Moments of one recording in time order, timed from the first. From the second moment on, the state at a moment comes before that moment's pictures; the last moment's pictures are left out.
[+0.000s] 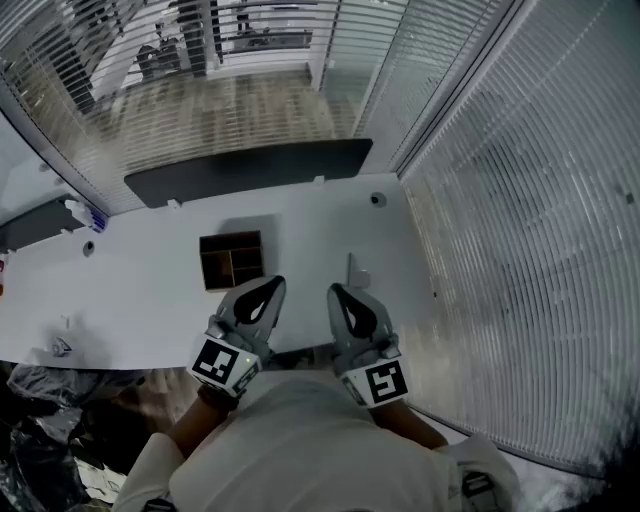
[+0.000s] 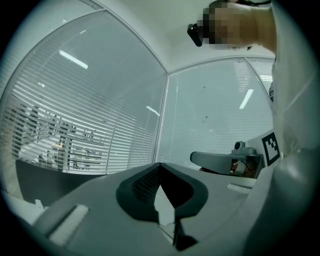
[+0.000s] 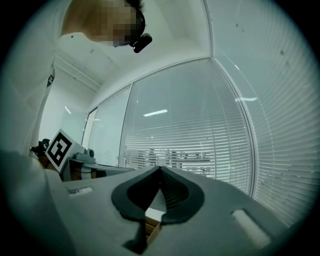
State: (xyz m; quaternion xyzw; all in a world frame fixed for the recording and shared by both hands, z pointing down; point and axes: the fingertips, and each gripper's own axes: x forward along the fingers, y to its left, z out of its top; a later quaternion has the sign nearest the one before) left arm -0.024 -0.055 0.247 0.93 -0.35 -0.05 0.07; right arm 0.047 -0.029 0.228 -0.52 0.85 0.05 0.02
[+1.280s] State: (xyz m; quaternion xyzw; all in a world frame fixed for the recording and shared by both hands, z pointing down) left arm 0.084 -0.058 0.301 0.96 -0.26 0.02 0.13; right arm 0.135 -0.038 0.297 -0.54 0.84 -0.04 -0.06
